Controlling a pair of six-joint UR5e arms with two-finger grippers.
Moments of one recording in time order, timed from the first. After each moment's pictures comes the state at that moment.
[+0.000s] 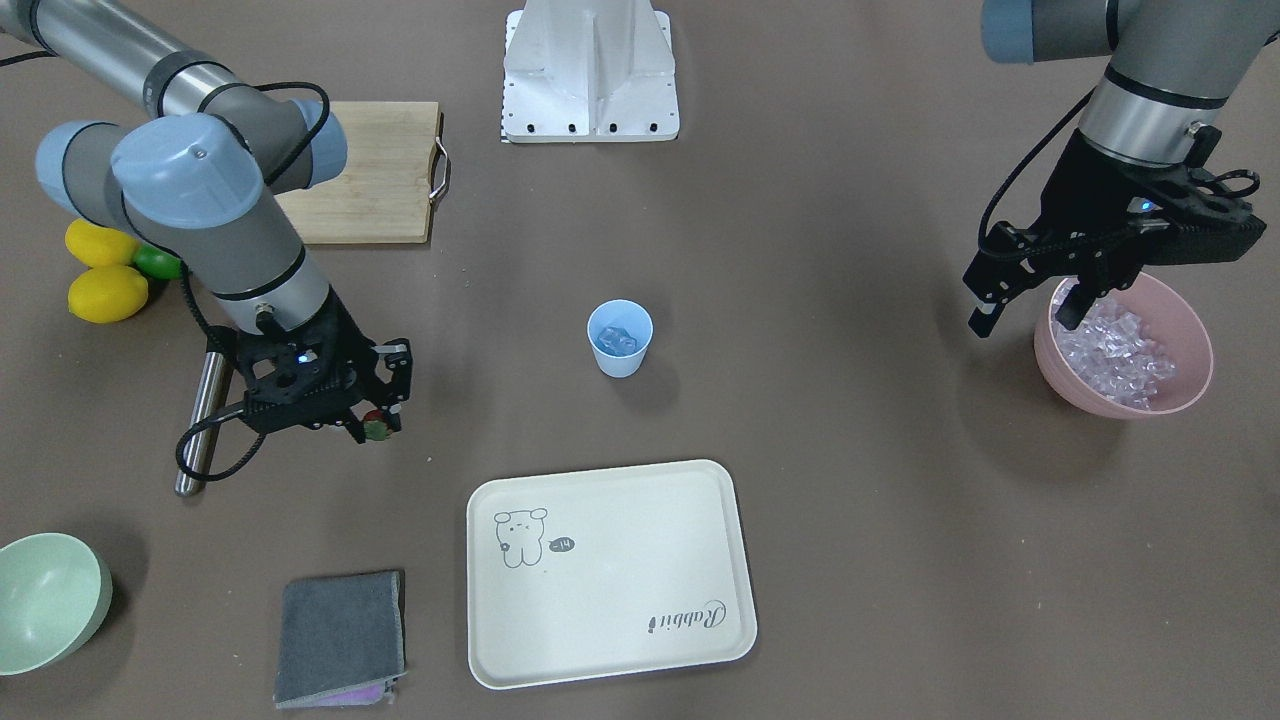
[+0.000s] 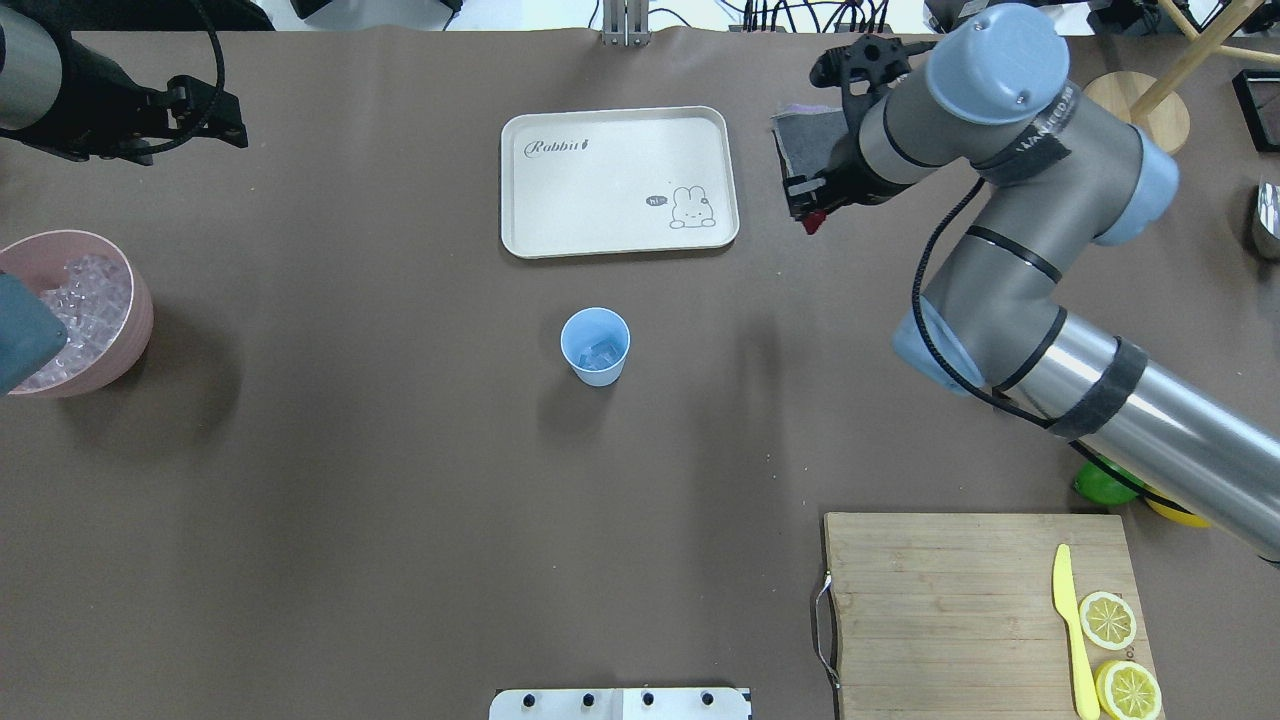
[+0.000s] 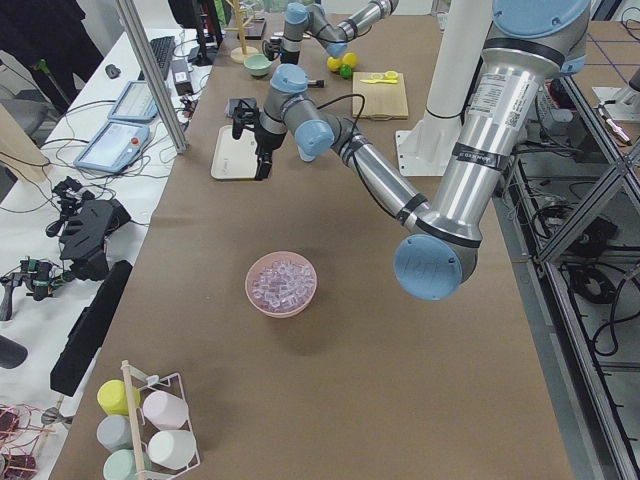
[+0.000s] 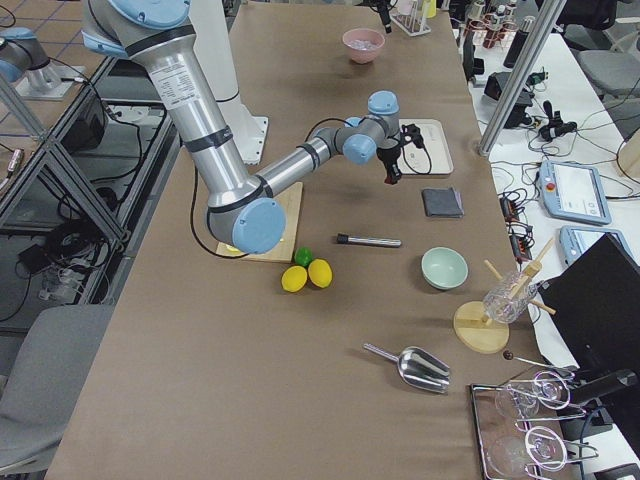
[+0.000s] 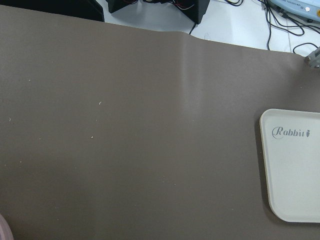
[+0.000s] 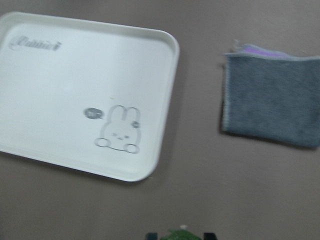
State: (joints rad) left arm -1.03 -1.89 -1.97 -1.72 -1.98 -1.05; right arm 0.81 -0.97 1.60 -1.27 1.97 0.82
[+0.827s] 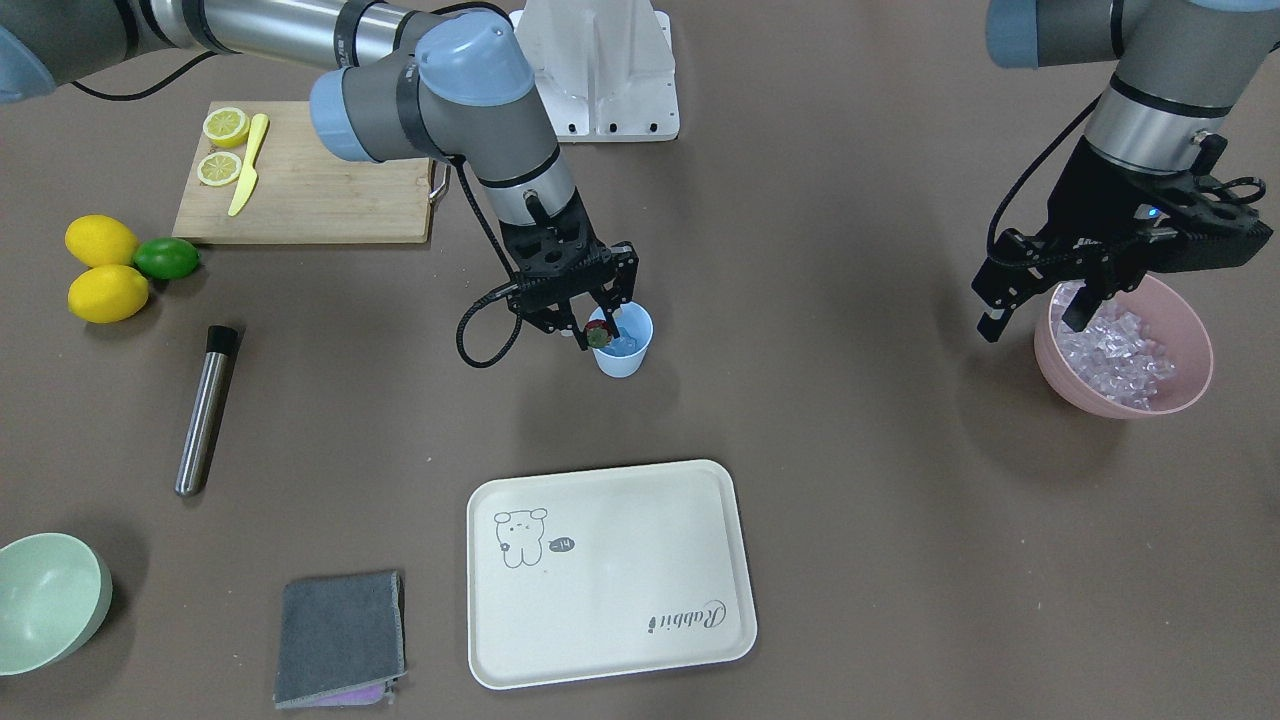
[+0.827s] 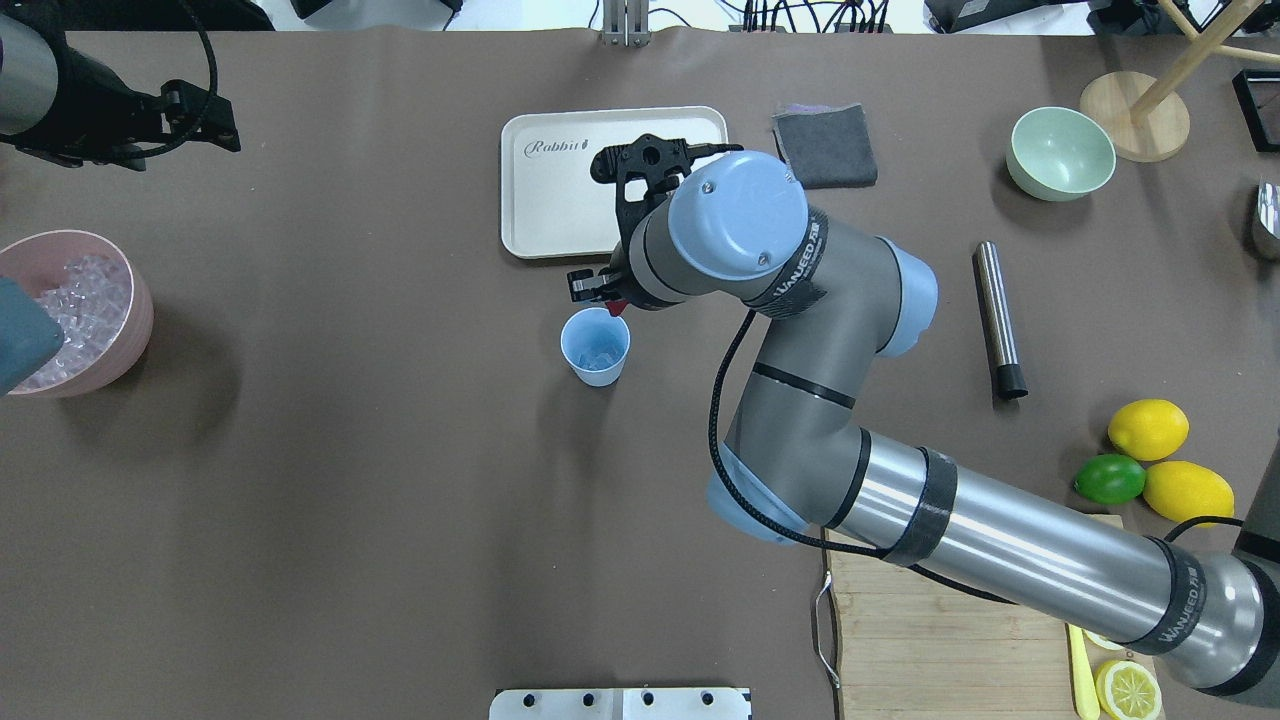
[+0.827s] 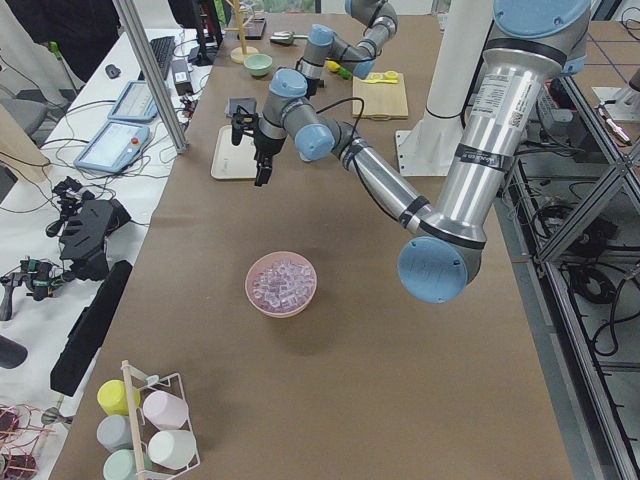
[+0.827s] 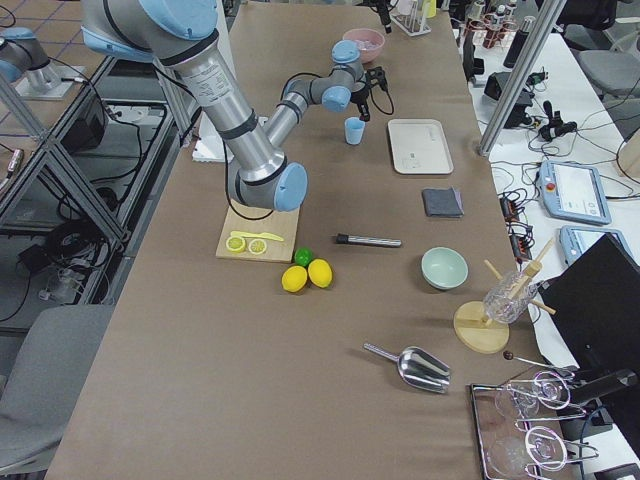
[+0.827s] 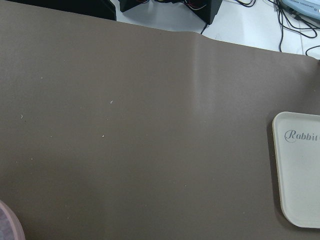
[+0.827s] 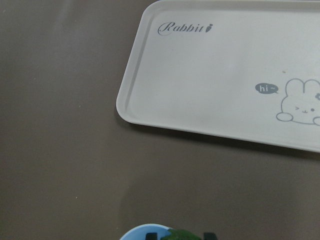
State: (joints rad) left arm -1.03 -1.88 -1.97 -1.72 -1.97 -1.06; right arm 0.54 -0.81 1.58 -1.26 1.74 1.01
